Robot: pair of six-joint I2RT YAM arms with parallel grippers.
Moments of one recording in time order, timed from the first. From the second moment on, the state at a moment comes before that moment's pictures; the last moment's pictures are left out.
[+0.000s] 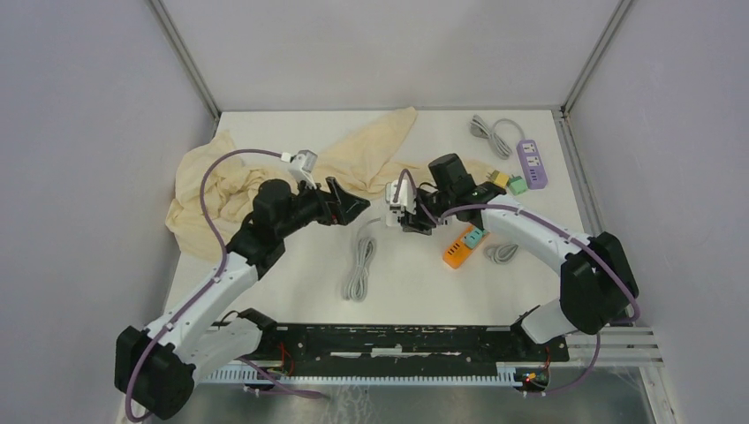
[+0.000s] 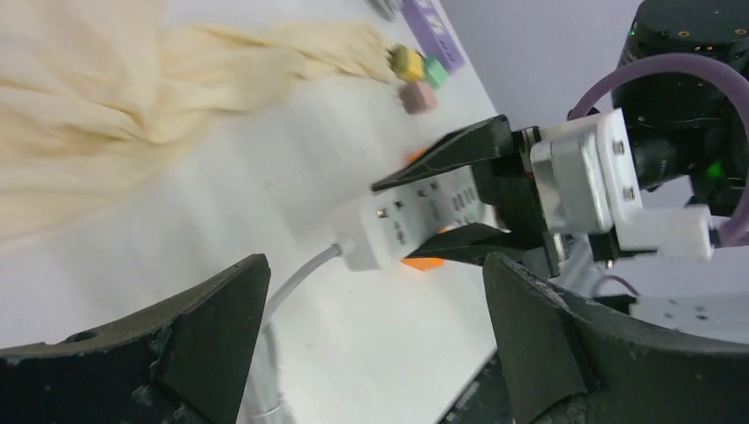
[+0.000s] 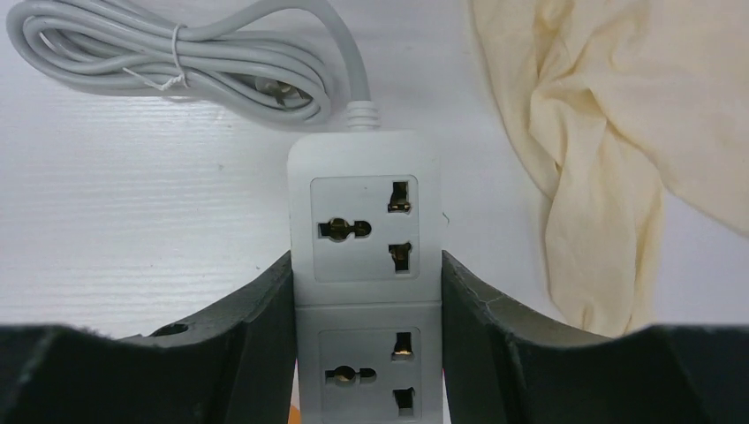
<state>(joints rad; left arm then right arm) -0.47 0.99 0.67 0.08 0.39 -0.61 0.63 1.49 1.05 -0.39 -0.53 -0.84</state>
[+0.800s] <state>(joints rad) -0.47 0.67 0.65 -0.27 -0.02 -0.26 0.31 1.60 1.26 -0.29 -0.43 -0.45</state>
